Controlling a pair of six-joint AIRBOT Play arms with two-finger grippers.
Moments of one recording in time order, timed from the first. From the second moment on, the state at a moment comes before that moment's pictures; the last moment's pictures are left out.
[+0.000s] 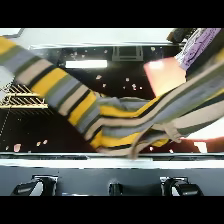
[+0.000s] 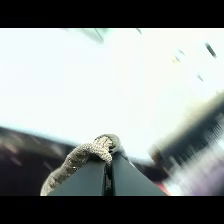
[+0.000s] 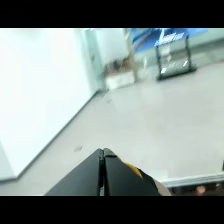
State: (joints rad) left arm 0.21 -0.64 1.45 1.01 -0.79 -1.67; right arm 0.07 -0.58 1.66 -1.48 0.82 1.83
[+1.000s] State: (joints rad) left arm 0.07 -1.47 1.45 1.27 -0.70 -1.87; right arm 0.07 -1.65 1.68 -1.42 0.85 2.22
